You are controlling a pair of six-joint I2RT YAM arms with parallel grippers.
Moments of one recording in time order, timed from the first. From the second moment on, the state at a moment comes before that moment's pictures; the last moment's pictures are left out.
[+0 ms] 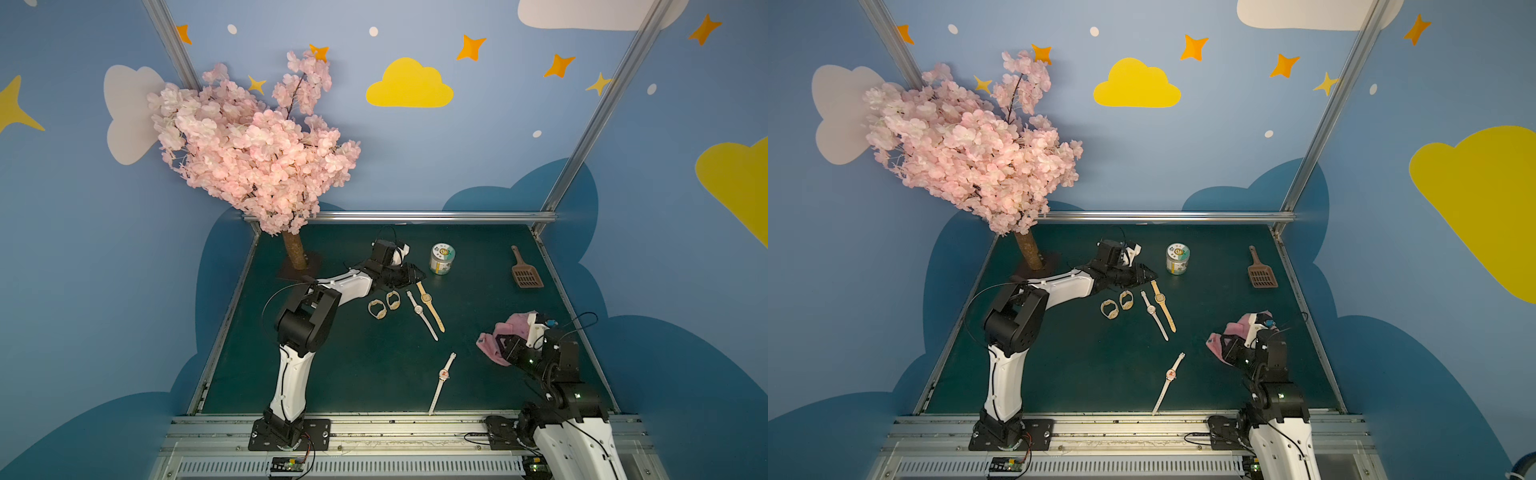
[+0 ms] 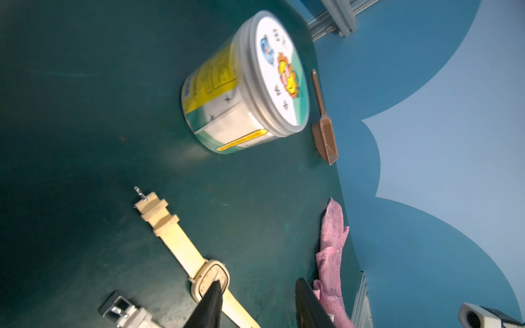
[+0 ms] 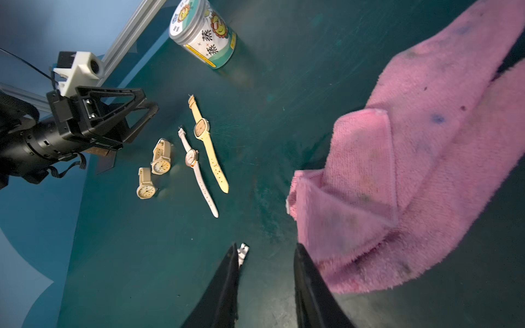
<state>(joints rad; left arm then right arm) -0.50 2.07 1.40 0.06 0.58 -0.70 0.07 0.44 0.43 -0.69 -0.29 0.55</state>
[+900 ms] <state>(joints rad) -0.62 1.49 0.75 0.09 0.51 -0.56 0.62 1.04 0.46 -0.44 -0.19 0.68</state>
